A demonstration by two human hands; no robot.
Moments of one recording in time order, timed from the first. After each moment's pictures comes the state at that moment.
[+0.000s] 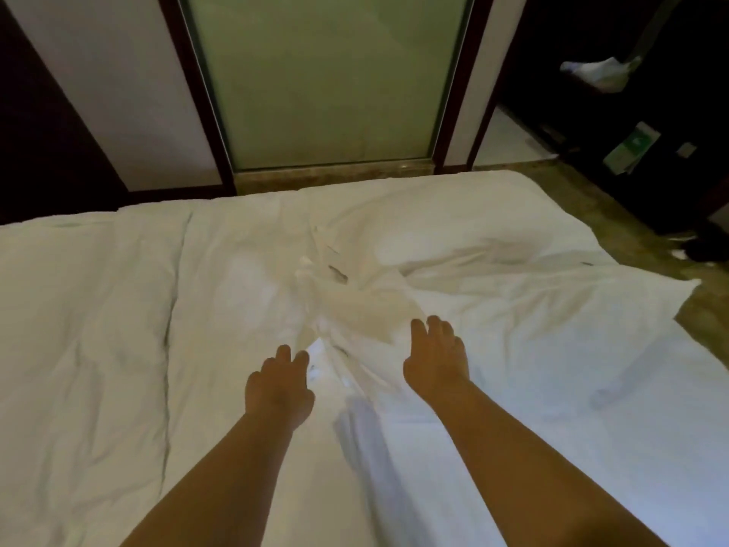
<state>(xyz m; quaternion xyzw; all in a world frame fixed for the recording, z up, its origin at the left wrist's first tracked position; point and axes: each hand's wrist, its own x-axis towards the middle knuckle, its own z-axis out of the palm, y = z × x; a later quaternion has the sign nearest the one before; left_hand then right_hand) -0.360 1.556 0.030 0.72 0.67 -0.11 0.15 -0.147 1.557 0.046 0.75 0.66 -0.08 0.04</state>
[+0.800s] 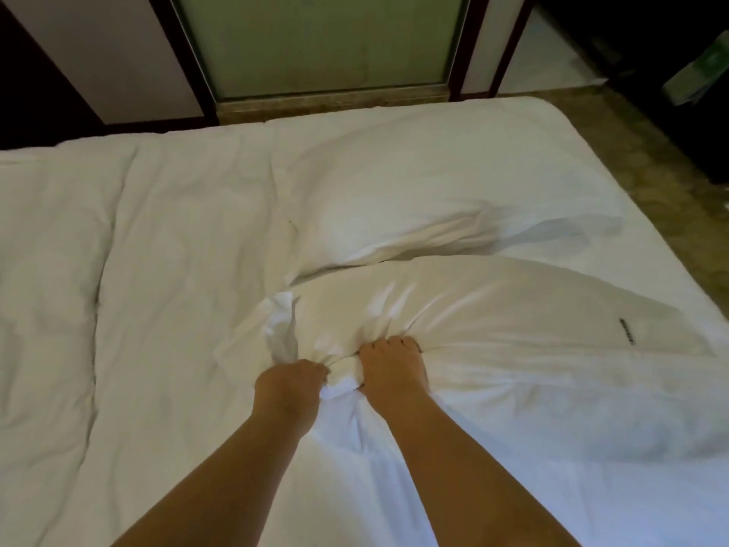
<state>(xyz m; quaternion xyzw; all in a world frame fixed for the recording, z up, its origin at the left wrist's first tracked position) -0.222 1.551 -0.037 0.74 0.61 -0.22 0.16 -0.072 1.563 -0.048 0.61 0.77 -0.10 0.17</state>
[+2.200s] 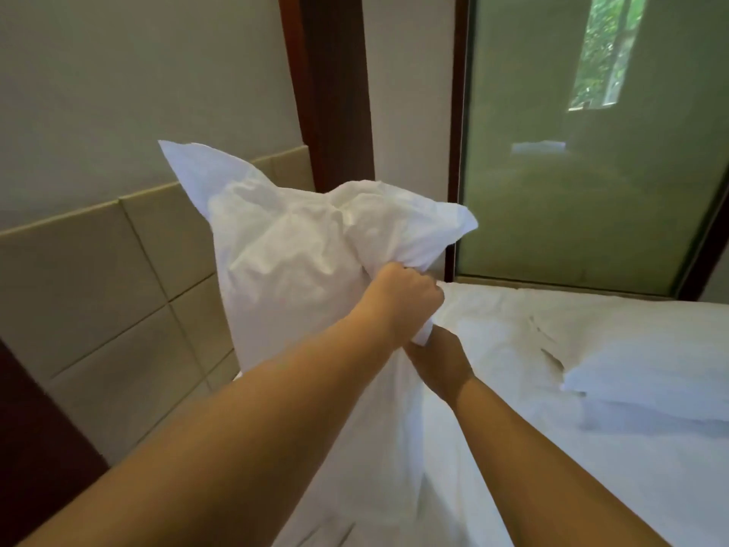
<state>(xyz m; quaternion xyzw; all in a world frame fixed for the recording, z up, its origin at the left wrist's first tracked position) -0.511 1.300 0.304 0.75 0.55 -0.11 -0.34 -0.432 1.341 0.202 0.48 0.71 -0.41 -0.31</state>
